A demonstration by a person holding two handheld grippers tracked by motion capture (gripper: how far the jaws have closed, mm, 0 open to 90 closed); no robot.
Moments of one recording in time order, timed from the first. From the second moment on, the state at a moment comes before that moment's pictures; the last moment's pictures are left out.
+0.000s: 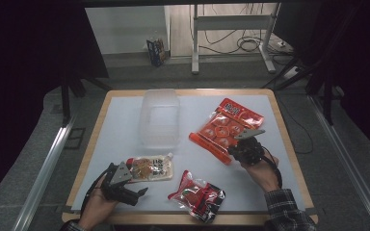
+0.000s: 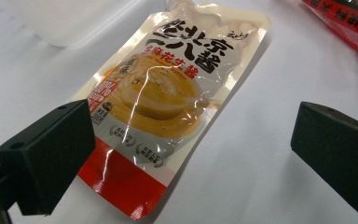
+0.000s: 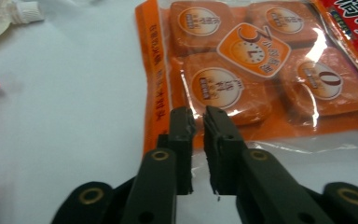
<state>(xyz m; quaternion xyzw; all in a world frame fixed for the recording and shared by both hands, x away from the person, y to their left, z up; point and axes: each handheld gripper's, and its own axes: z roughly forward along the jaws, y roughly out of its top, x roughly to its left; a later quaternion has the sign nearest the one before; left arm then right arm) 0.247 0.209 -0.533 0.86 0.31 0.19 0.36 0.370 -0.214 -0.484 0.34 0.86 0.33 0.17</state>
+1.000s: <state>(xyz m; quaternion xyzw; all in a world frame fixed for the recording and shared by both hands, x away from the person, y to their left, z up) 0.248 0.211 -0.533 0.86 0.31 0.19 0.36 0.472 -0.247 -0.497 0.45 0.81 0.32 0.21</state>
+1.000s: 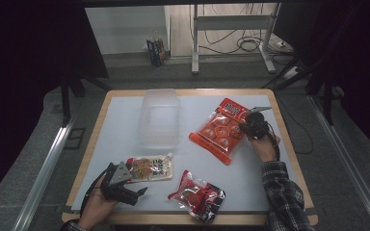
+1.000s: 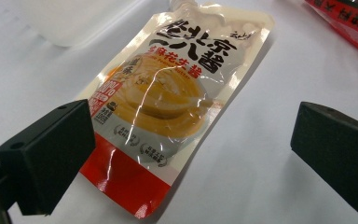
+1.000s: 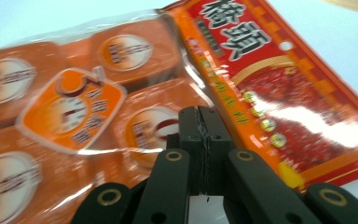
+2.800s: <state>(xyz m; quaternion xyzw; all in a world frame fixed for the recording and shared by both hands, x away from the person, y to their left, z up) 0.244 0.200 -0.536 0.88 0.28 0.19 0.34 0.407 -0.230 -0.502 0.40 0.86 0.26 0.18</state>
